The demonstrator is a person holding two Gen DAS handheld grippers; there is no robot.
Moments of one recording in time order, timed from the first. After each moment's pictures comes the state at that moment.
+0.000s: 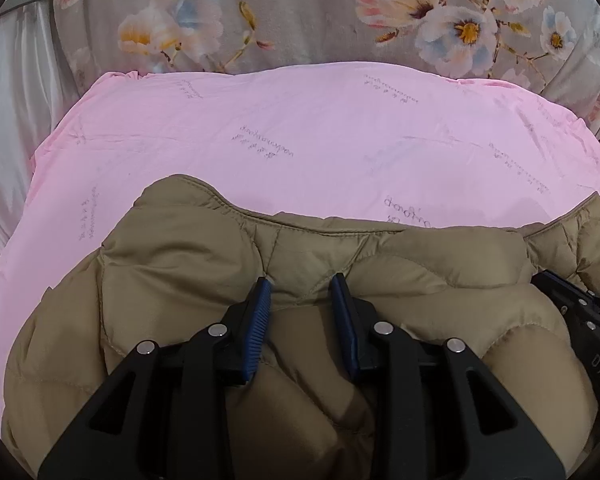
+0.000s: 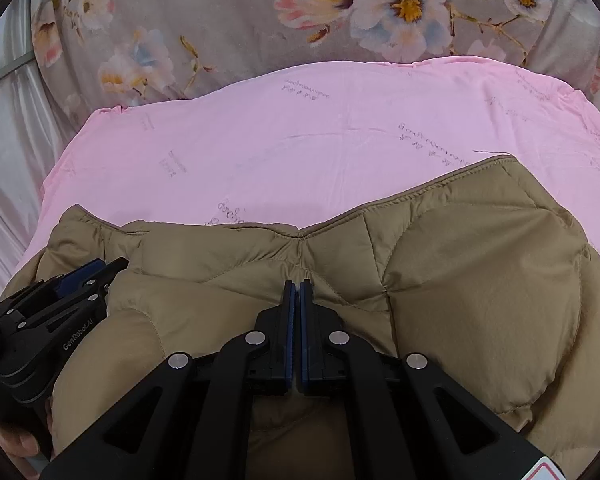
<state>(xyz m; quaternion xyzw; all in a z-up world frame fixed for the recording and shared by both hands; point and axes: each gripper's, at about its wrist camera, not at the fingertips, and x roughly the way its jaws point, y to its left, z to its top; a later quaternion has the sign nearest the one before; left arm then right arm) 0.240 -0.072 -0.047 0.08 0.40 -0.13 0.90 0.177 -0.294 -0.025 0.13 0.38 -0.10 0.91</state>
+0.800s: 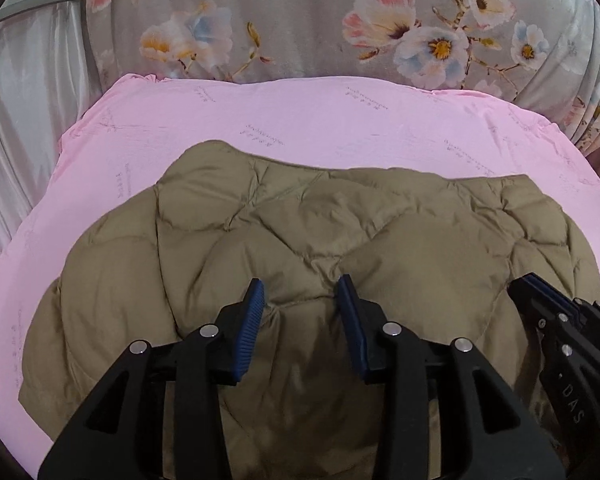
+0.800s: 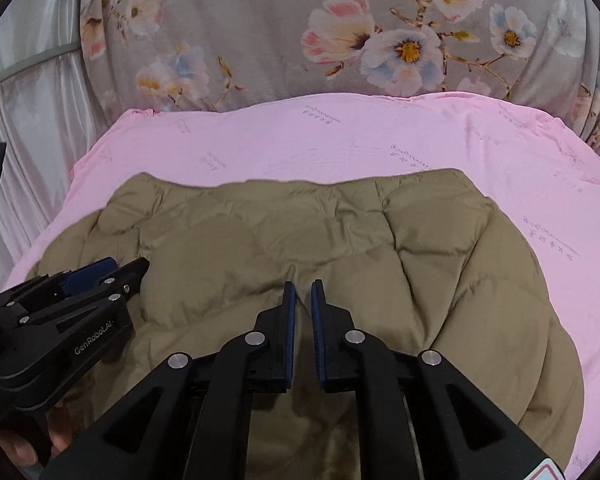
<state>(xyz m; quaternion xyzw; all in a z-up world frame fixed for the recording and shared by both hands) 0.138 -0.057 -0.019 0.06 0.39 -0.13 0.91 0.081 -0.239 -0.012 0.08 0.34 -0.10 0.93</state>
